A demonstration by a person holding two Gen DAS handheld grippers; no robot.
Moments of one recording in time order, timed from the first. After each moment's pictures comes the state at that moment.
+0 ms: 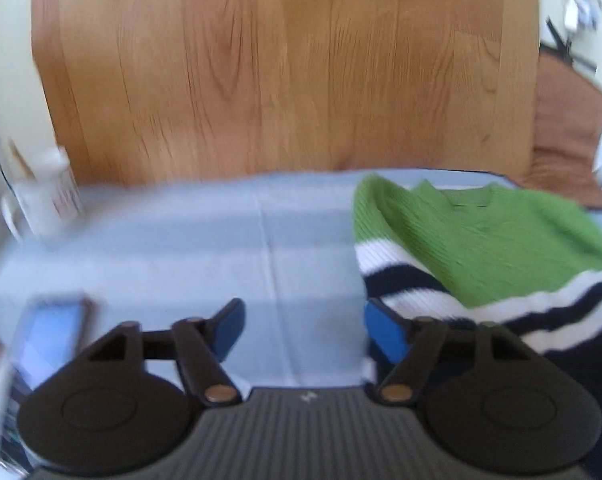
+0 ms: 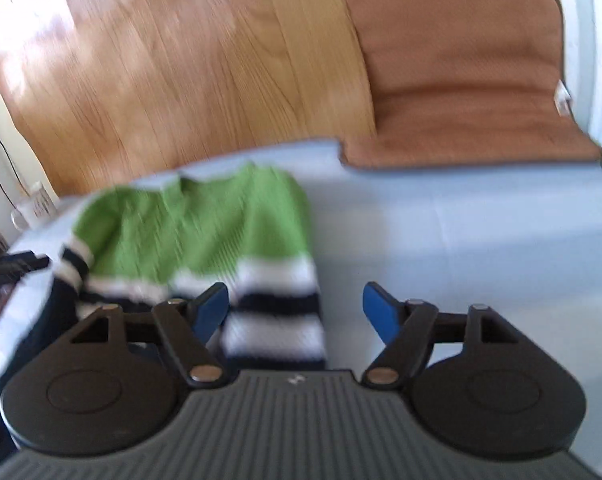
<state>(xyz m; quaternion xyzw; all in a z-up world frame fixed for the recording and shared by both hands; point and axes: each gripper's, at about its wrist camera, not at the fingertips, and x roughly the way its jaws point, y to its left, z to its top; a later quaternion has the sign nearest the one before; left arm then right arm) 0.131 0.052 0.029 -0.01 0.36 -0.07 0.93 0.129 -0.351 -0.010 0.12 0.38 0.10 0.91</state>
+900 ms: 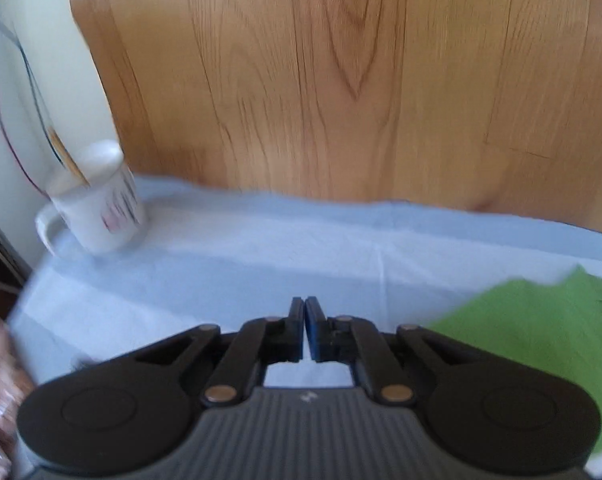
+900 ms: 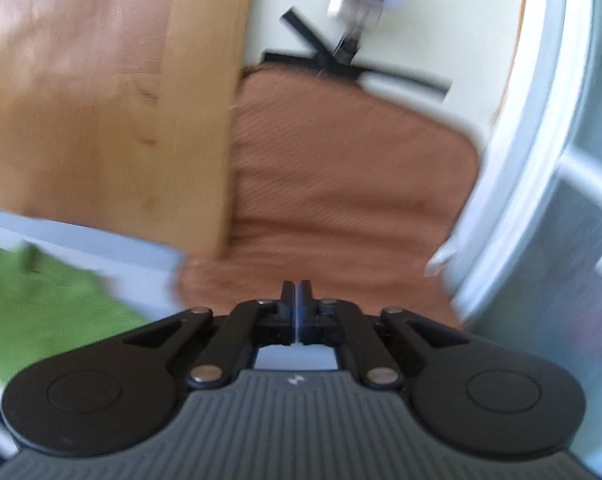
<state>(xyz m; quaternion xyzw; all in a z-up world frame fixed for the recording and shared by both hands) 0.244 0.091 0.050 -0.03 0.43 0.09 0.90 0.171 -0.380 0.061 -0.03 0.29 -0.01 0.96</state>
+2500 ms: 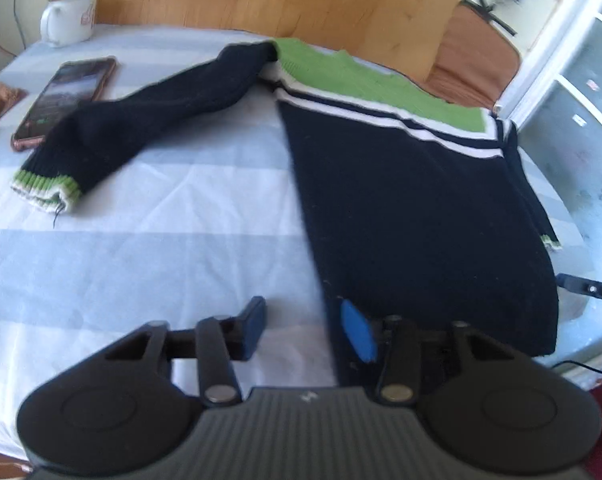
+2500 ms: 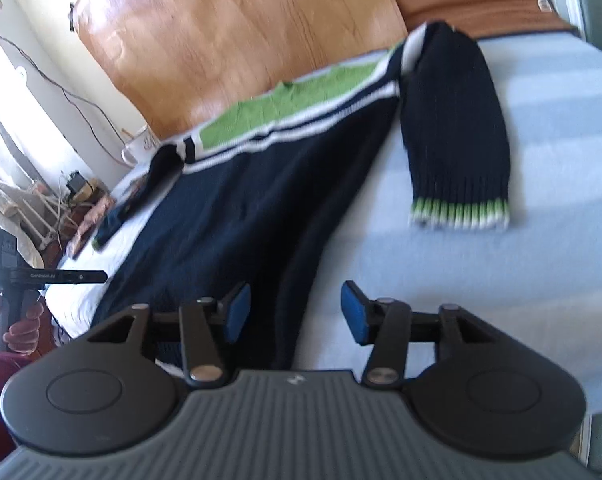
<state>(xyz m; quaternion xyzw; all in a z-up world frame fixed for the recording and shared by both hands) -0.085 0.089 0.022 -0.08 0.46 -0.17 0.87 -0.105 -0.329 -0.026 0.18 0.39 0.19 0.88</state>
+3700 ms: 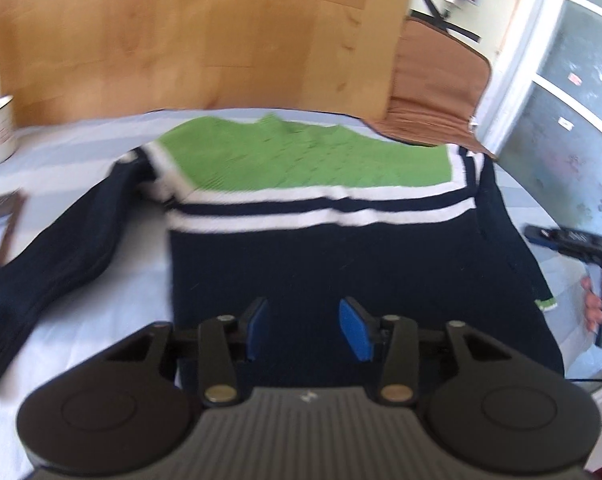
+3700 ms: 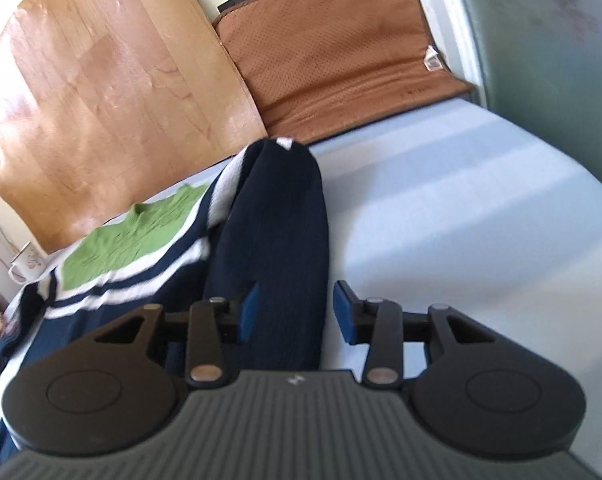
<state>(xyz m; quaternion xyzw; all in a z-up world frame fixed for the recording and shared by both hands) 0.006 0.001 0.065 -0.02 0.41 -0.20 0.89 0.011 -0.443 -0.018 0.20 0.31 0.03 0.93</state>
